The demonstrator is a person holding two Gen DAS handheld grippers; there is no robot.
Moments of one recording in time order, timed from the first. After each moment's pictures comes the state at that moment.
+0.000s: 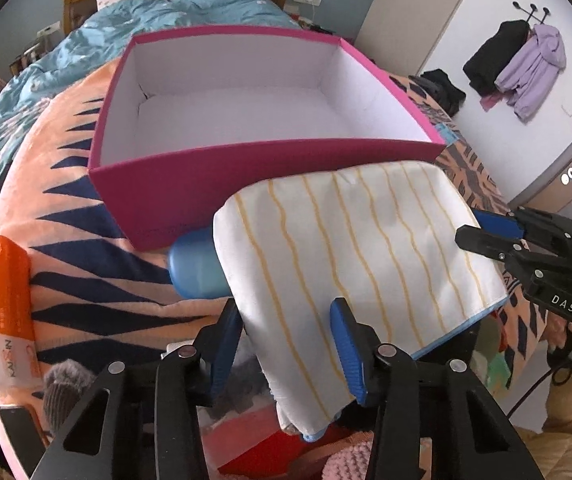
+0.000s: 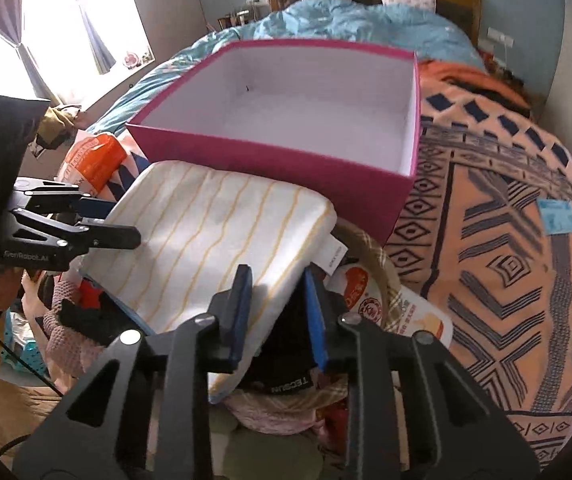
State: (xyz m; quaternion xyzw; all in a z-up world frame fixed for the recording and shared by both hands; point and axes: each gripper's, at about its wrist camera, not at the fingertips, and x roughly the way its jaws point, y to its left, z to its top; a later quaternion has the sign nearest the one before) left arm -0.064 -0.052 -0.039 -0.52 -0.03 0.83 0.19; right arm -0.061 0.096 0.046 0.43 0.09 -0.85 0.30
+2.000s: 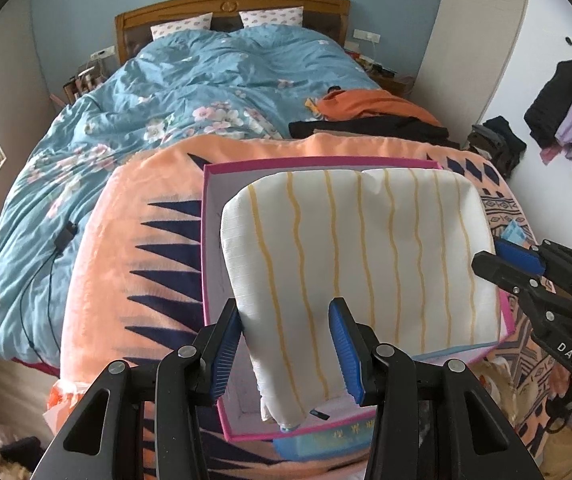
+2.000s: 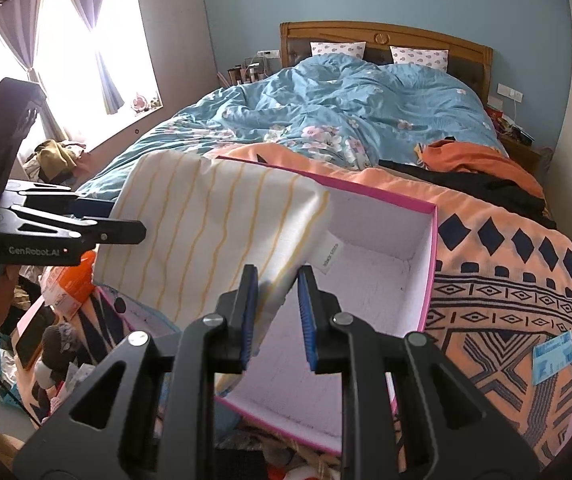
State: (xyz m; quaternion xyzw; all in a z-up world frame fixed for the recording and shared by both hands) left arm -0.199 -0.080 0.033 -0.48 -0.01 0.87 0.07; right arm -0.193 0.041 0.106 0.35 0.08 -0.87 0.33
